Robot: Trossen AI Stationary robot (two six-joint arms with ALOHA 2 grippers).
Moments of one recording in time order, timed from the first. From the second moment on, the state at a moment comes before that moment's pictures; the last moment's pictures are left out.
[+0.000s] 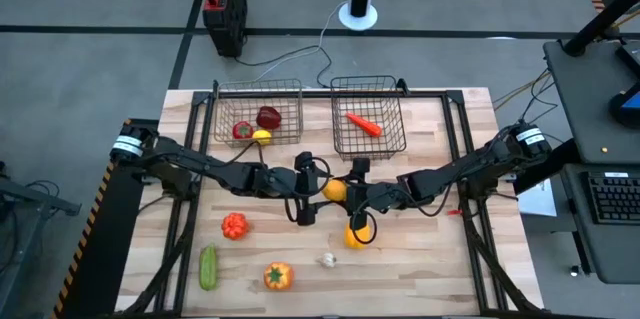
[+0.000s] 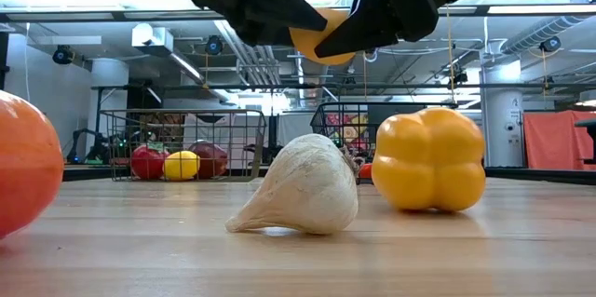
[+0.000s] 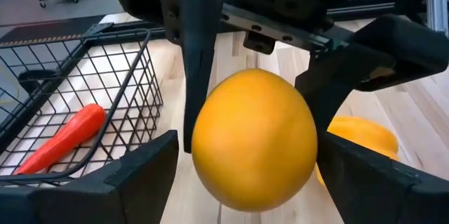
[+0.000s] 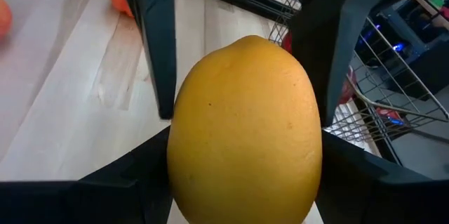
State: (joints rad) left arm -0.18 1.57 0.92 0.23 -0.28 0.01; right arm 0.28 1.57 0.90 0.17 0.49 -0.20
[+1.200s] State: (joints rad) left arm -0.18 1.60 0.92 0.29 -0.25 0.07; right arm 0.28 1.57 0.90 0.15 0.48 -0.17
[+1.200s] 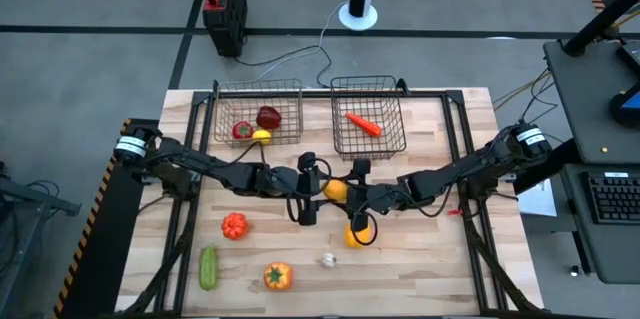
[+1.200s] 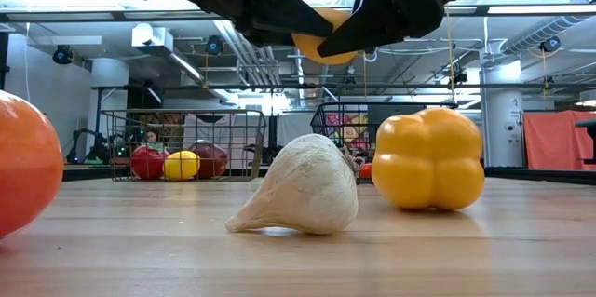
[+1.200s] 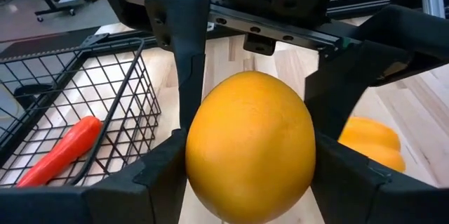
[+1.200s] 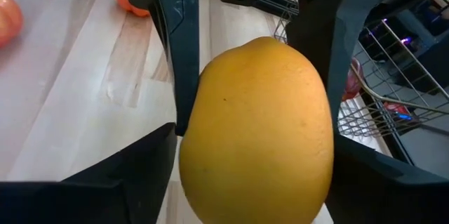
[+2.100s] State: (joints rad) left arm -0.13 1.53 0.96 0.19 -0.21 0.10; right arm 0.27 1.54 1.04 -0.10 0.50 -0.04
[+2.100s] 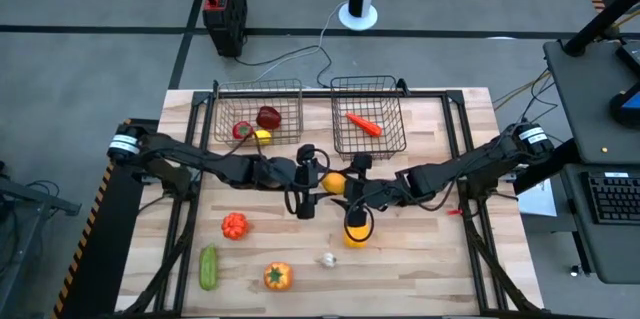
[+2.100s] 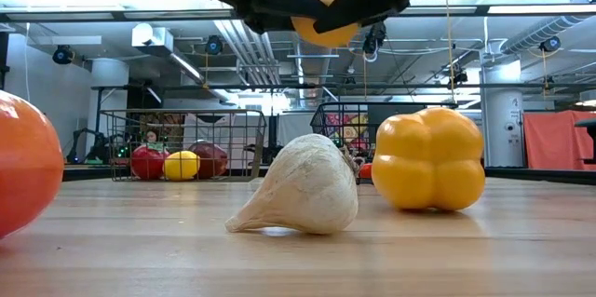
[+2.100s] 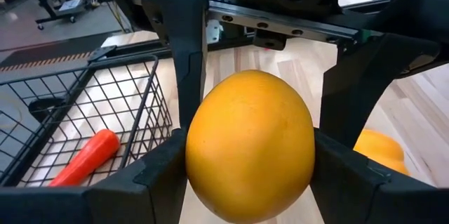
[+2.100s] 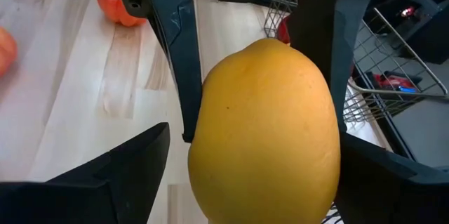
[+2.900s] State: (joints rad) left arm -0.10 1.49 0.99 -0.04 -0.32 0.12; right arm 0.22 1.54 1.07 -0.31 0.63 -0.13
